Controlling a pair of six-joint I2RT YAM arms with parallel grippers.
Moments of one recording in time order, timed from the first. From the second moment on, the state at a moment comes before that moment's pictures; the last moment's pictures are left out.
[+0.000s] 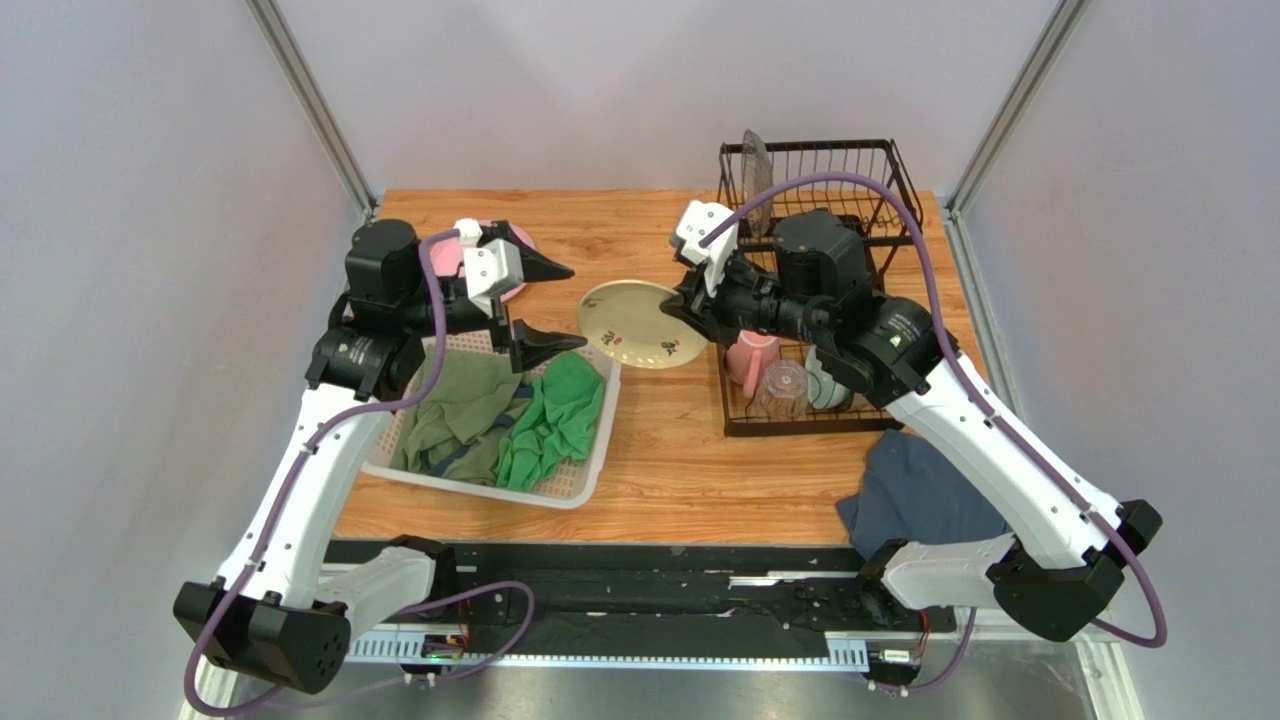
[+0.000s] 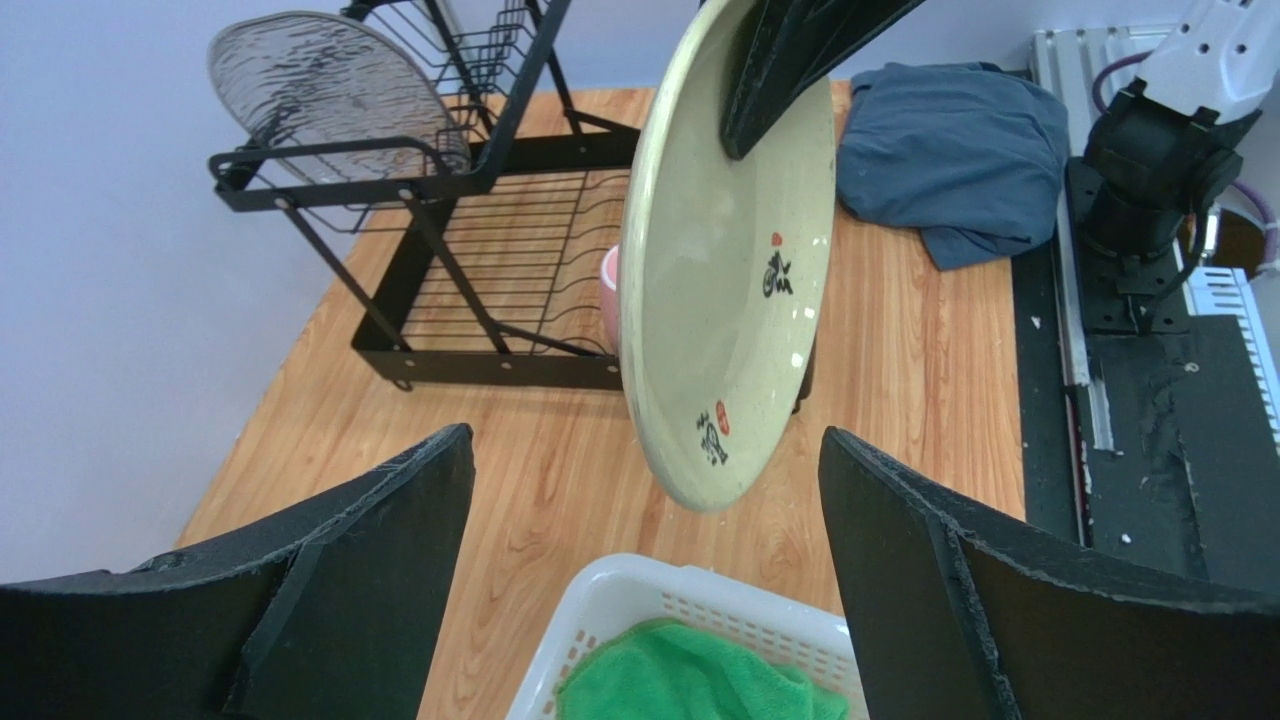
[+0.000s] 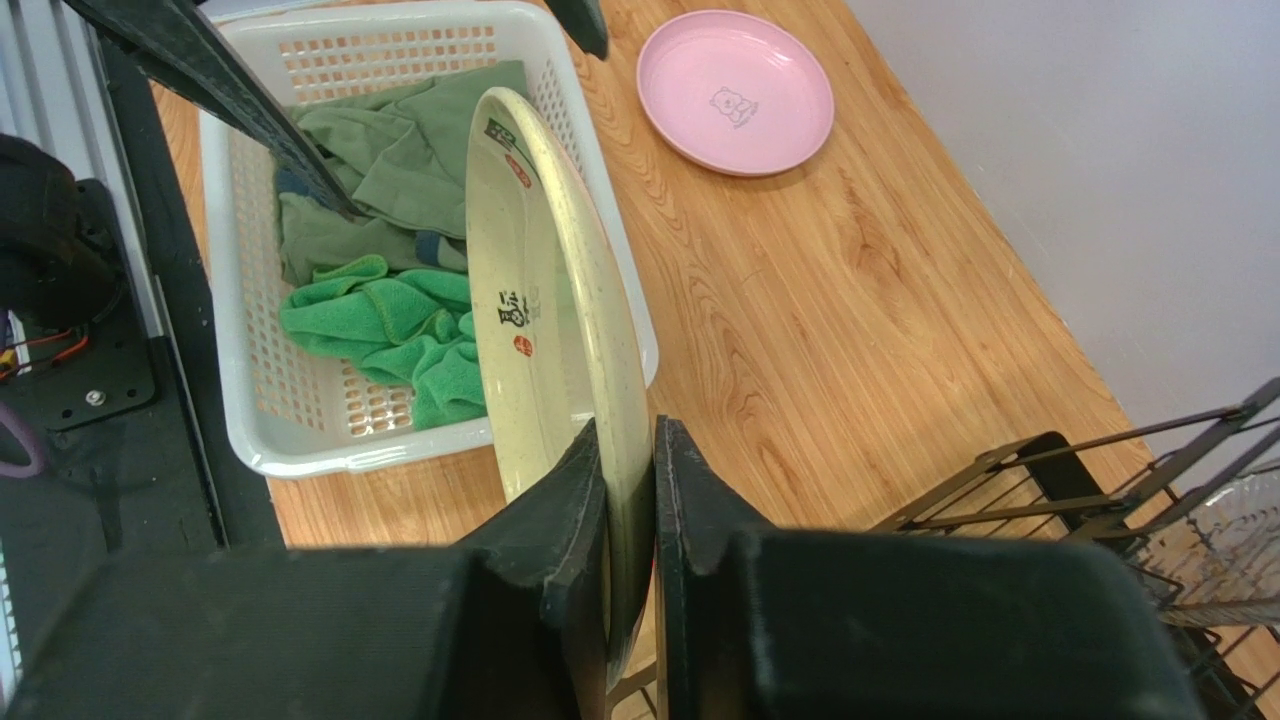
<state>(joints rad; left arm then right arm) -0.24 1.06 1.20 -0.35 1.09 0.42 0.76 1.26 1.53 -0.58 -0.28 -0.28</state>
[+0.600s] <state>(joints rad) -0.33 1.16 1.20 -0.37 1.03 0.43 0.82 1.30 1.53 -0.59 -0.25 -0.32</state>
